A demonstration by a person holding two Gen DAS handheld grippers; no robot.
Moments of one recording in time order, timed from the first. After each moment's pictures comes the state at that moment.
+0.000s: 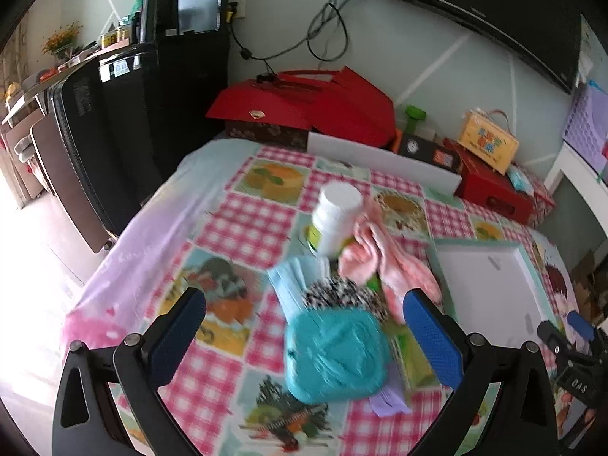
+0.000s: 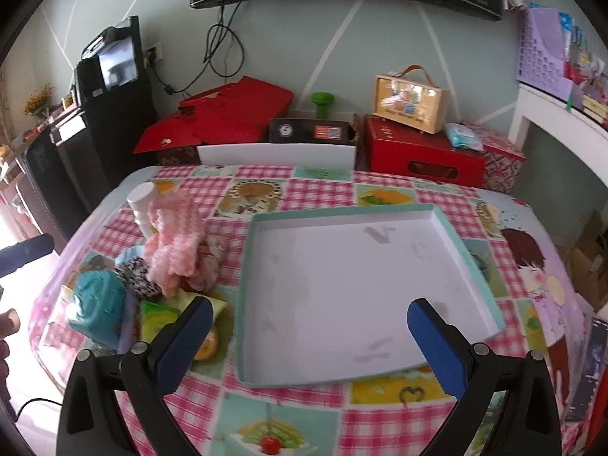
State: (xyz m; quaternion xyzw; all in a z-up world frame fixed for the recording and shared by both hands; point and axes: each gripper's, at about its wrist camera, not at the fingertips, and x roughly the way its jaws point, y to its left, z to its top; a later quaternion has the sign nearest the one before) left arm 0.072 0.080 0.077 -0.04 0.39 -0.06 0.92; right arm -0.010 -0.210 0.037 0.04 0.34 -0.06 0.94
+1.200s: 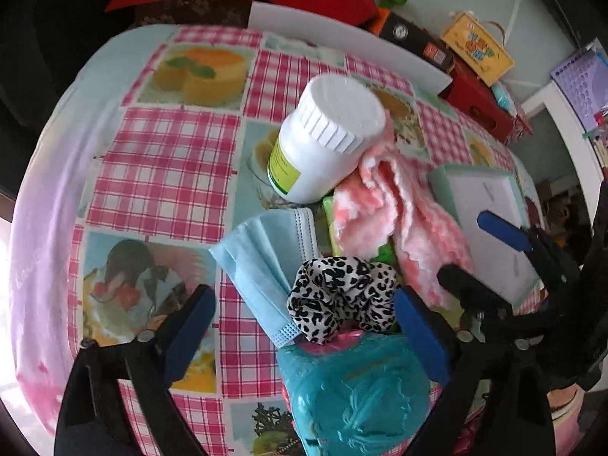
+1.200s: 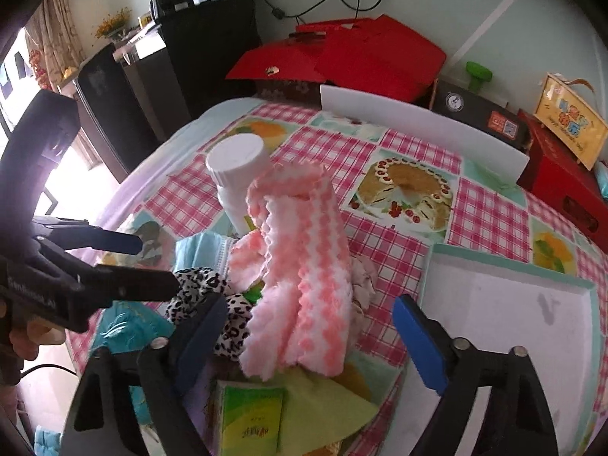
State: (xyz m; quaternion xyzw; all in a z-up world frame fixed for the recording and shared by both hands) left arm 0.193 0.065 -0.012 -0.03 0.61 -0.21 0.77; right arm 0.141 -0.102 -0.011 -0.03 0.45 0.12 0.89
